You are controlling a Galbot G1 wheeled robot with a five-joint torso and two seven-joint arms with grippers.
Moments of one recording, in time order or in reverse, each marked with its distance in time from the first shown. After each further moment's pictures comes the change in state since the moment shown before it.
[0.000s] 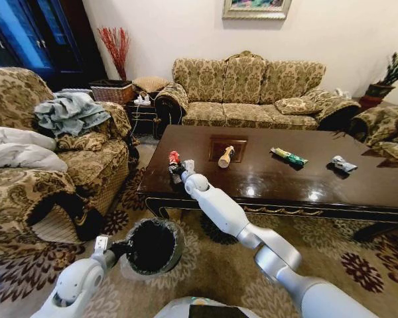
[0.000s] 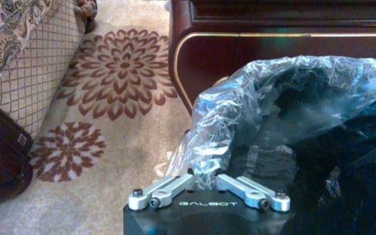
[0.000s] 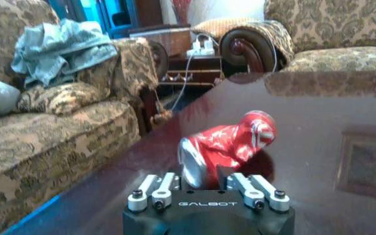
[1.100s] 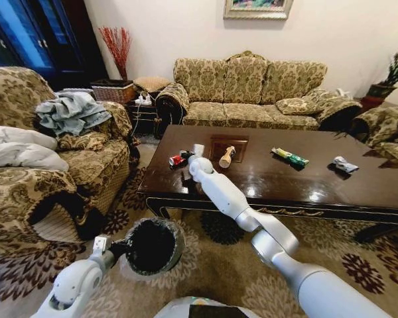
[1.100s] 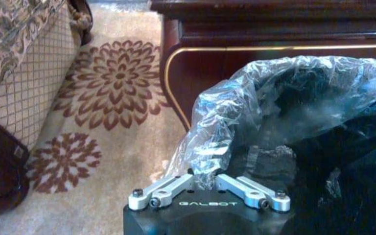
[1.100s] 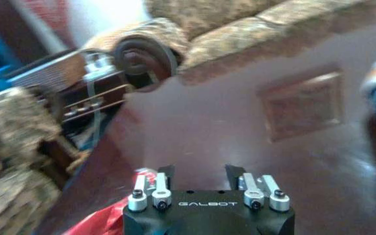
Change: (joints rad) left arm 0.026 -0.010 -0.008 -0.060 0.014 -0.002 0.003; right arm 0.135 0.044 0.192 -0.194 0.283 0.023 0.253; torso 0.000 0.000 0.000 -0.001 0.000
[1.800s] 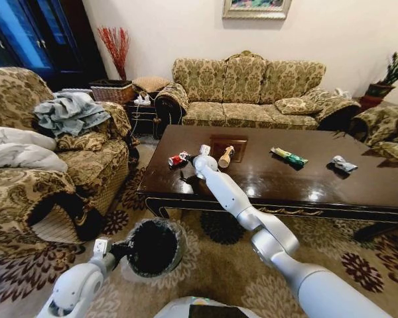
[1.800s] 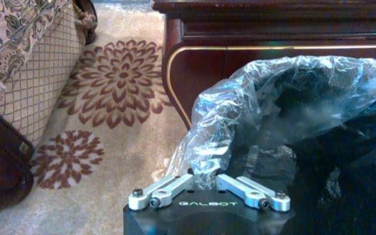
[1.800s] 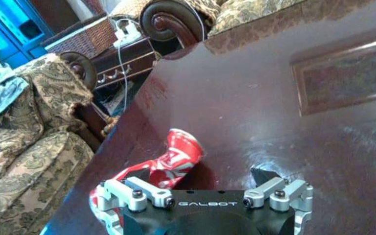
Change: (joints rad) left arm 0.022 -0.032 -0.007 -0.022 0.020 -0.002 -0.007; right arm 0.011 -0.002 -0.025 -0.018 0.051 -0.112 -0.121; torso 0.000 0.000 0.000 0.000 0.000
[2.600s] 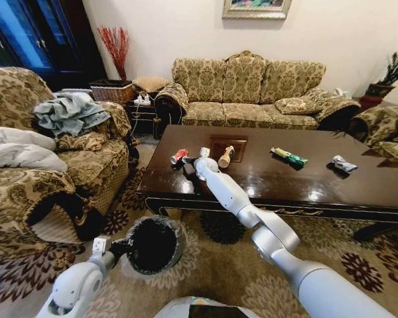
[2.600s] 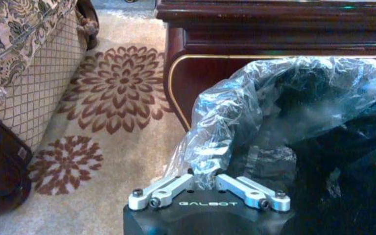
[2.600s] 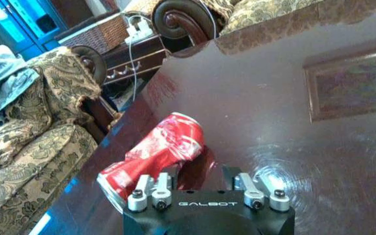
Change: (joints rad) left arm -0.011 -0.004 -0.010 0.012 -0.005 -0.020 0.014; right arm 0.016 0.000 -0.022 -0.070 -0.041 0.025 -0.110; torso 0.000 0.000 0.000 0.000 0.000
